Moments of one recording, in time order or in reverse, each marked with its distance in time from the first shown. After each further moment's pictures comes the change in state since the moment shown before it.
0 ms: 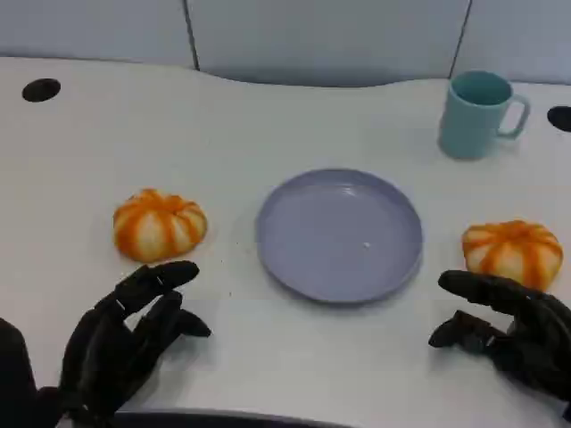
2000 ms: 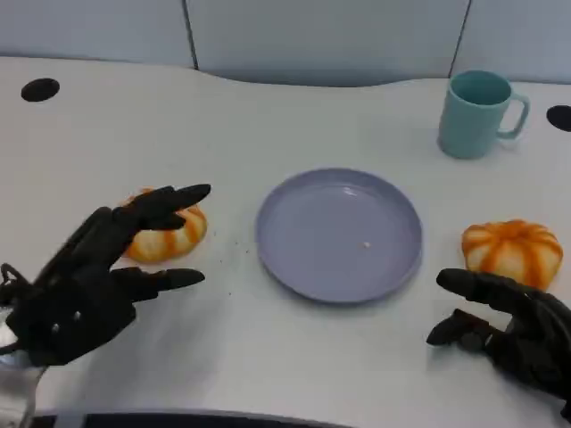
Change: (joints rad) left arm -0.124 0.304 -0.257 -0.213 0.705 -0.316 0.385; right arm 0.002 0.005 0.005 -0.020 0.000 0.017 -0.018
